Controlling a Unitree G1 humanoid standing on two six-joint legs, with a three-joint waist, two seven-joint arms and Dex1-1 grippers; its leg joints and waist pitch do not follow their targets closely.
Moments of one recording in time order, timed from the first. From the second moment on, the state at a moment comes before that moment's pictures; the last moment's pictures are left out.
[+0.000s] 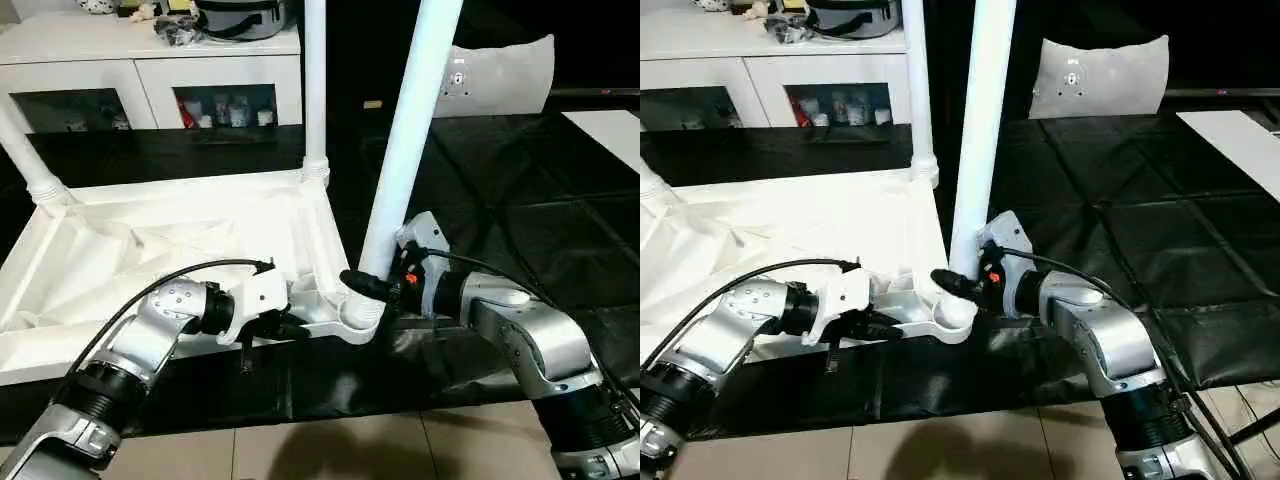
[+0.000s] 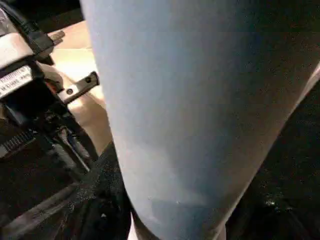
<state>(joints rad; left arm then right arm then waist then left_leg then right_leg) -0.47 0.49 -0.38 0.39 0.00 0.02 -1.17 -0.39 -0.36 0.18 0.01 0.35 0.61 0.77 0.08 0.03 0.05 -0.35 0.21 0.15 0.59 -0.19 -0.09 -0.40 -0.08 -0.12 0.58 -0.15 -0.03</state>
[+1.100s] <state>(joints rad) -0.47 0.48 -0.39 0.39 -0.01 0.04 -1.17 -0.29 -0.33 0.14 0.08 0.37 0.45 0.80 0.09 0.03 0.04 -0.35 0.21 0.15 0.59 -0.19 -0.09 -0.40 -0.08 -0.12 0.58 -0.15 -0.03</state>
